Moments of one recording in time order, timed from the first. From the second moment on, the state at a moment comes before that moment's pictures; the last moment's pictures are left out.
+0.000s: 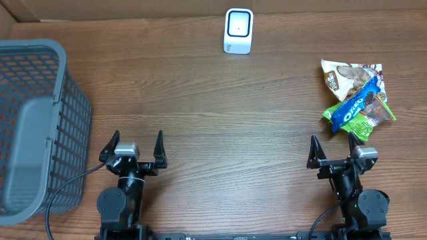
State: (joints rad) left arm 0.03 0.19 0.10 0.05 0.06 -0.04; right arm 0.07 0.01 0.02 -0.03 -0.06 0.17
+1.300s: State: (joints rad) left arm 0.03 0.02 0.02 -0.04 0.05 -0.02; right arm 0.07 0.01 0.02 -0.03 -0.06 0.17
